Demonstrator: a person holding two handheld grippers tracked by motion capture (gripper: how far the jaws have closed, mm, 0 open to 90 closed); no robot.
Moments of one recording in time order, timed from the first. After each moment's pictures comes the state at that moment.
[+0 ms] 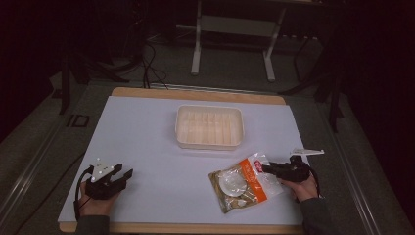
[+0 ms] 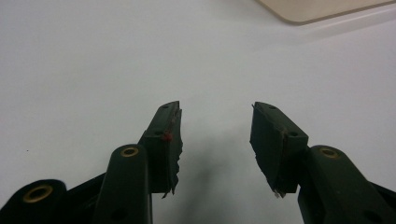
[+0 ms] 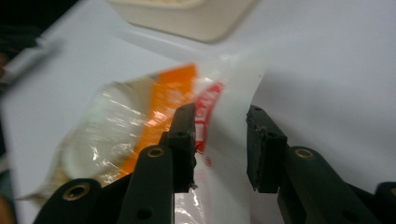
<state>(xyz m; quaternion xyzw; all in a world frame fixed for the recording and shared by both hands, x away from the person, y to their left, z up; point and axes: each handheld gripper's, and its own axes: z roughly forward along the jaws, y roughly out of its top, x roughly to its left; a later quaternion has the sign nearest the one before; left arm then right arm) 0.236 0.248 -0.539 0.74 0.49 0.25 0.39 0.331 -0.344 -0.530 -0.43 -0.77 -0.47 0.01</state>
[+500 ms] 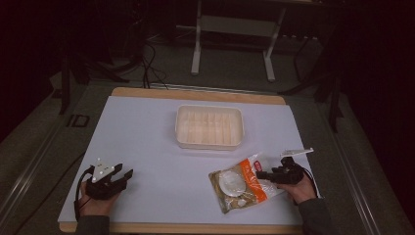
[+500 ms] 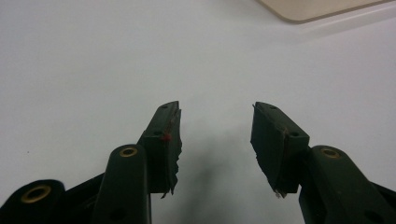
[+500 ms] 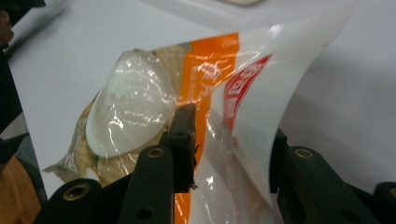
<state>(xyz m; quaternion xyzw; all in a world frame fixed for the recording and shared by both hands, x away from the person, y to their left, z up) 0.235 0.246 -0.539 0.74 0.49 0.25 0.39 0.326 -0.320 -0.526 -0.41 -0.81 -0.42 0.04</state>
